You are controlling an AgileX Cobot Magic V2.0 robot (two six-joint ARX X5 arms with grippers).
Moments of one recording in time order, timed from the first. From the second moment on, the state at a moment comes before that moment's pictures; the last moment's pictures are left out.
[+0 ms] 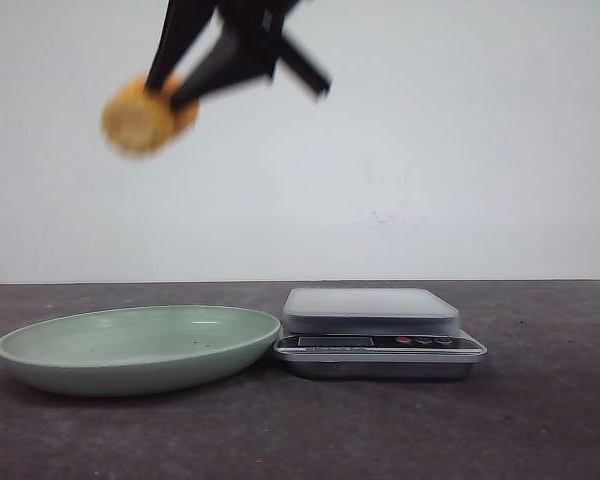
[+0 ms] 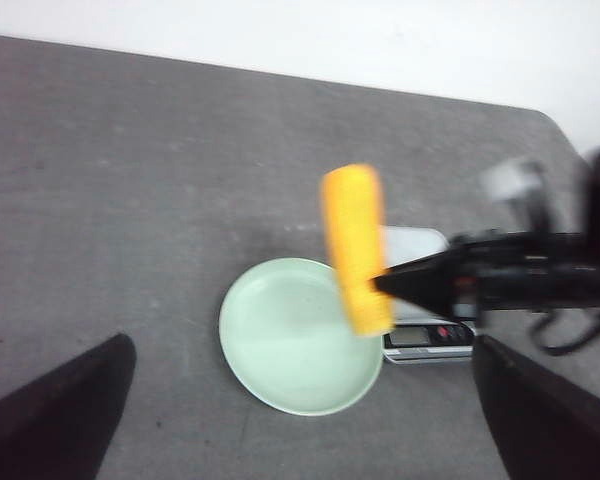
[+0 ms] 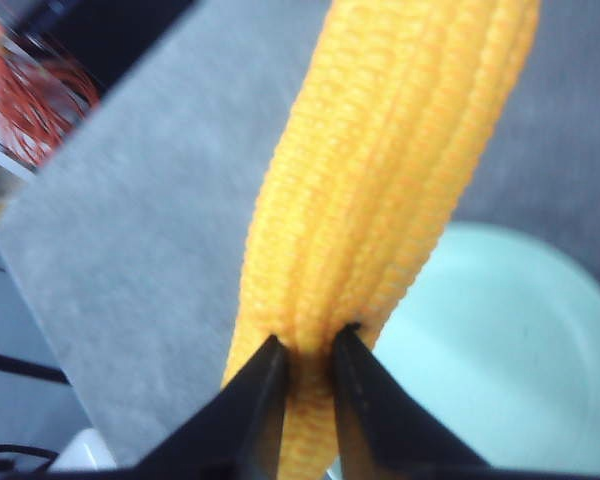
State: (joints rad) left arm -0.66 0.74 1.67 -1.42 -0.25 -0.45; right arm 0.87 1.67 1.33 -0.33 -0.24 0.53
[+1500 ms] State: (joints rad) left arm -0.66 0.74 1.67 -1.42 -0.24 -0.35; right arm 0.88 1.60 1.33 -0.39 -0.01 0.51
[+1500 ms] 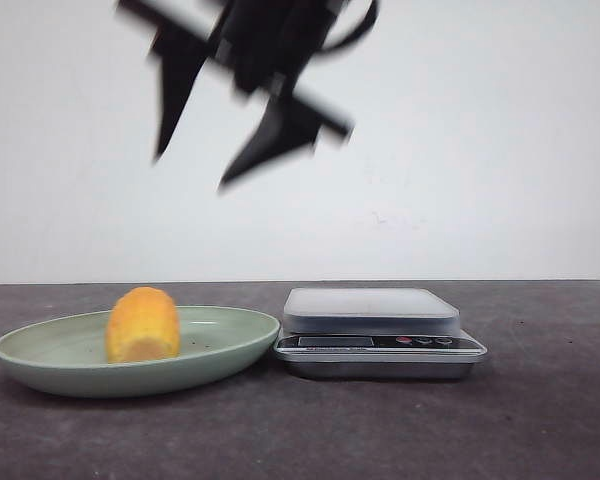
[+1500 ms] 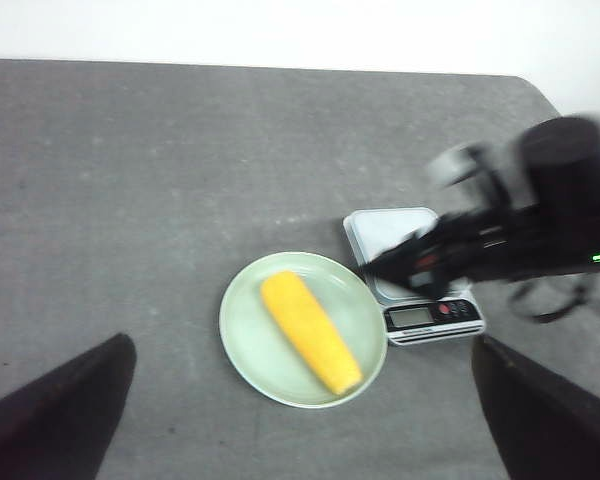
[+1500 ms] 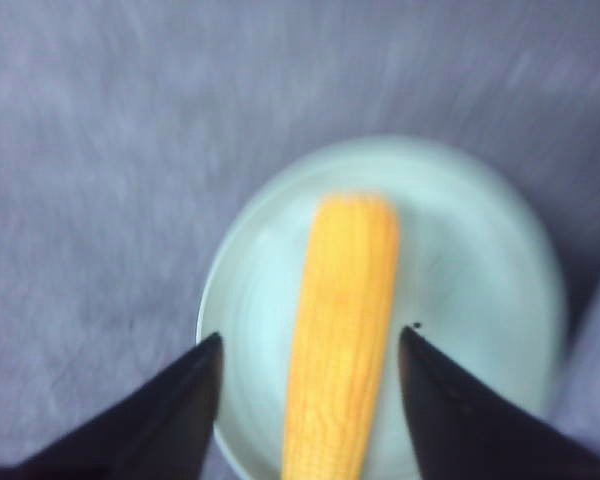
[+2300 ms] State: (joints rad) left arm -0.66 0.74 1.67 -1.42 -0.52 -0.35; right arm 1.05 0.83 1.01 -0.13 0.36 -0.18
